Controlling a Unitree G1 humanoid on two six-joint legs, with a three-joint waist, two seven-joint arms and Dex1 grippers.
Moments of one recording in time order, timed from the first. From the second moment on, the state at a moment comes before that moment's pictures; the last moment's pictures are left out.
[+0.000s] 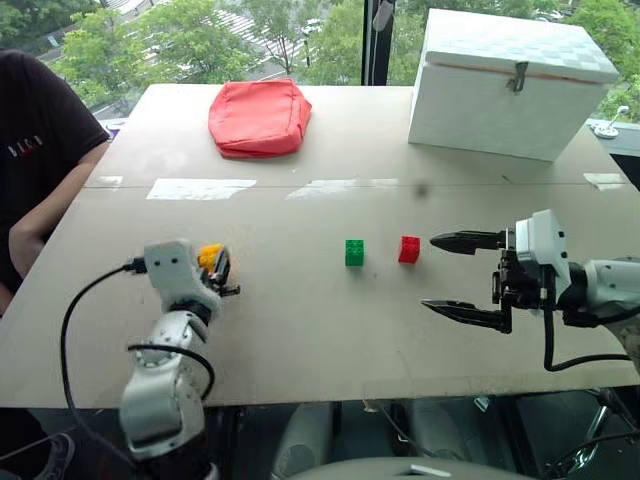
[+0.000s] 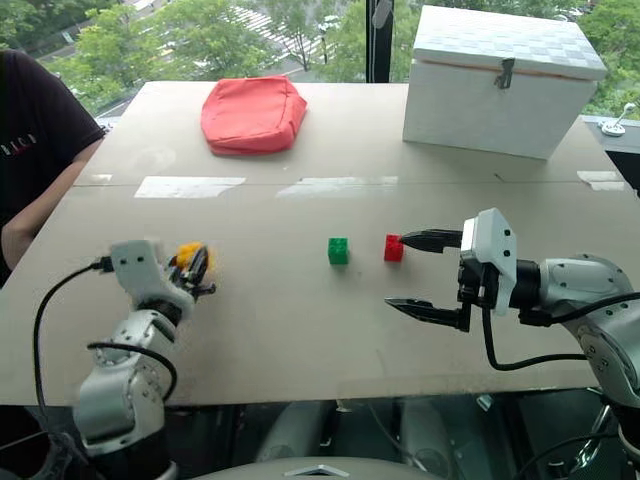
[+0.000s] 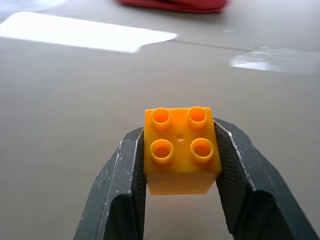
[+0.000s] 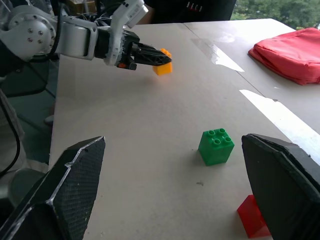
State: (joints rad) left arm -0.12 0.38 0.34 -0.41 -0.36 0.72 -0.50; right arm -0.13 -0.82 -0.13 -0.65 0.72 0.55 0.92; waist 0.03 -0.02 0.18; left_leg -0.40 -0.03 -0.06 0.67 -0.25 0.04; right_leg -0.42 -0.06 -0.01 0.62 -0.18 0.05
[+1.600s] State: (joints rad) left arm -0.94 0.61 -0.21 1.05 -0.09 -0.29 -1.59; right arm 0.22 -0.82 -0.37 -0.89 0.75 0.58 0.73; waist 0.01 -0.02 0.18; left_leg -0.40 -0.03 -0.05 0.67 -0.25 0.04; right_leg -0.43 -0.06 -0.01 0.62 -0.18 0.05
